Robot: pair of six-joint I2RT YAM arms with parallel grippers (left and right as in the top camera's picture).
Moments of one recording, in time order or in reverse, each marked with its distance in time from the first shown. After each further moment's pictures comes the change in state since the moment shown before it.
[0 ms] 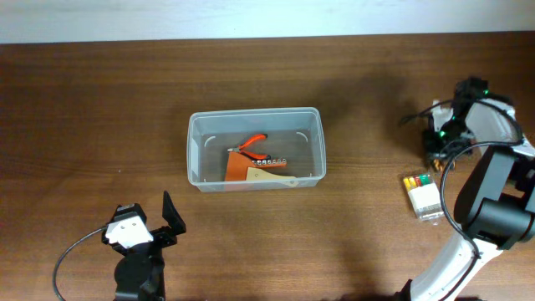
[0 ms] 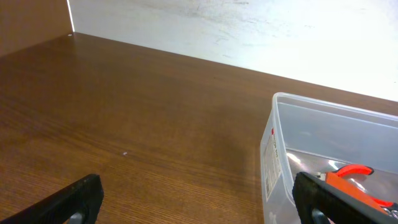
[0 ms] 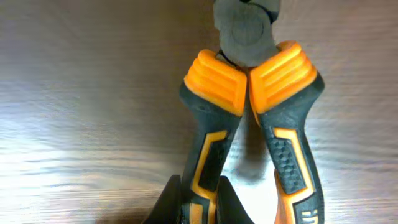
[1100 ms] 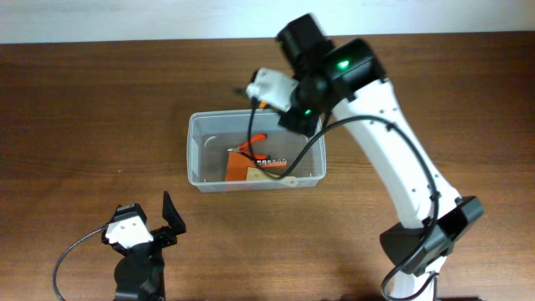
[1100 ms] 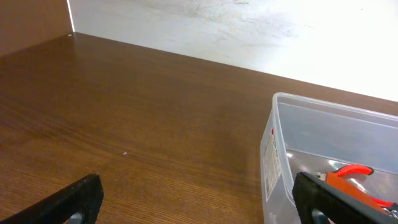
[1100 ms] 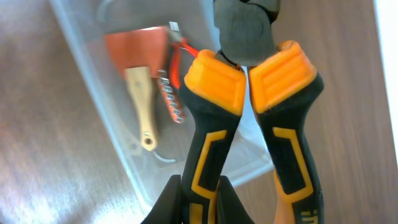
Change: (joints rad) left arm 0.000 0.000 0.000 0.000 0.000 0.000; right arm 0.901 -0.109 0.690 -0.485 -0.101 -0.443
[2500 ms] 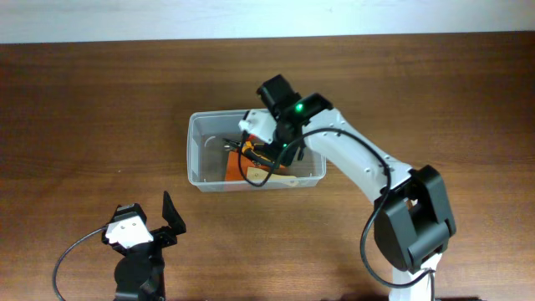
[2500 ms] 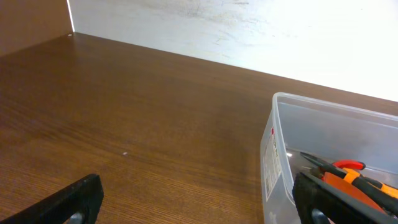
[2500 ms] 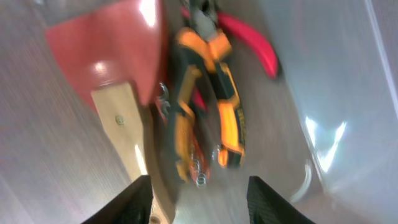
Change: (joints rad) left arm 0.000 0.000 0.000 0.000 0.000 0.000; right arm 0.011 0.027 -0.594 0.546 -0.021 0.183
